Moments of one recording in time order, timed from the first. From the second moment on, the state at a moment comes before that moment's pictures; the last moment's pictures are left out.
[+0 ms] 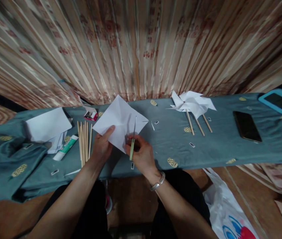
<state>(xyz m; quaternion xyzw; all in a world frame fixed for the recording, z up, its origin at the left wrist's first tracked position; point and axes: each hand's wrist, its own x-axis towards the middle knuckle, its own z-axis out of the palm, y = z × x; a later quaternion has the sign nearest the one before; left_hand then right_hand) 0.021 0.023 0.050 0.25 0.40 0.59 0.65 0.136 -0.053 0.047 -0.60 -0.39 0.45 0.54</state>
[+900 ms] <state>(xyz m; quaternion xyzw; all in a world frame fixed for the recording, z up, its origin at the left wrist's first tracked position) -0.017 0.033 0.054 0.48 0.44 0.48 0.59 0.179 -0.056 0.049 -0.62 -0.68 0.20 0.34</state>
